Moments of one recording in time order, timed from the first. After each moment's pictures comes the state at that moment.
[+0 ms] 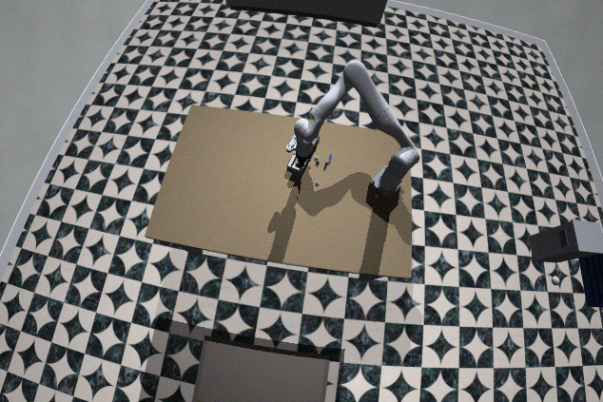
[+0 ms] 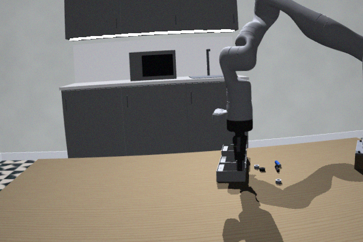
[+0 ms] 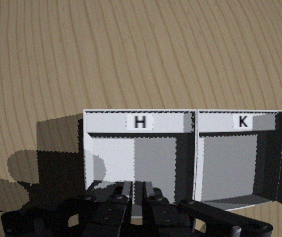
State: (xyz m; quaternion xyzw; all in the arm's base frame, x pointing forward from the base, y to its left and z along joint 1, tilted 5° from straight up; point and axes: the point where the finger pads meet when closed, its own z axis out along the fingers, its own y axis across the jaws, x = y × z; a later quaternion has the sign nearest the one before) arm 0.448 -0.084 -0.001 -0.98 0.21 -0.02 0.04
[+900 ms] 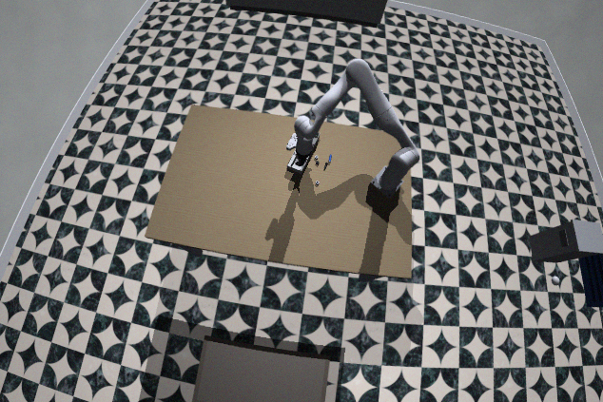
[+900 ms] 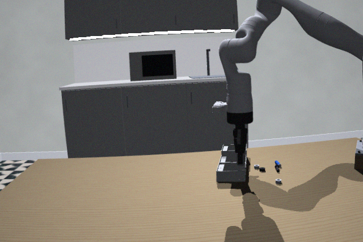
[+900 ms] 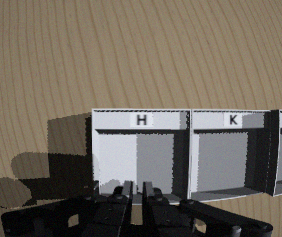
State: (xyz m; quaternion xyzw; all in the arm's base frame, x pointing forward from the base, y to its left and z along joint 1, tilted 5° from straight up) arm 0.446 -0.084 0.021 -0.98 0.21 -0.02 0.04
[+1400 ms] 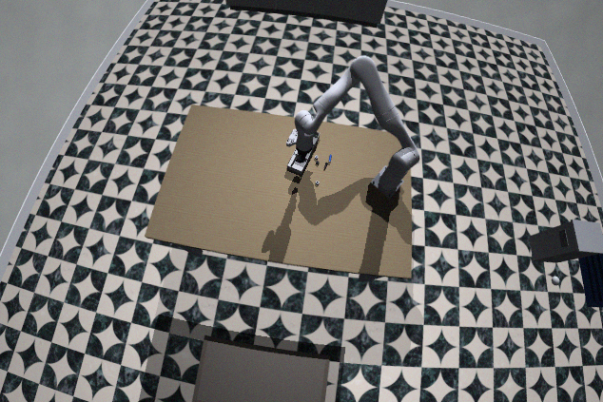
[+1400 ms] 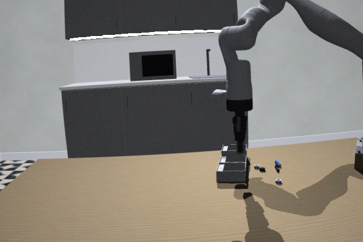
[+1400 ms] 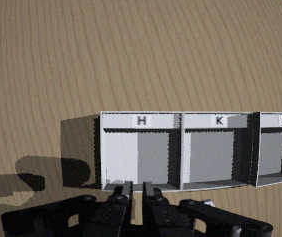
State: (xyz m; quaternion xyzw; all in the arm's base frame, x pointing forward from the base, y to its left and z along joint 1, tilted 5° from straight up) arm 0.444 -0.086 0.057 -0.98 0.21 -0.02 0.04
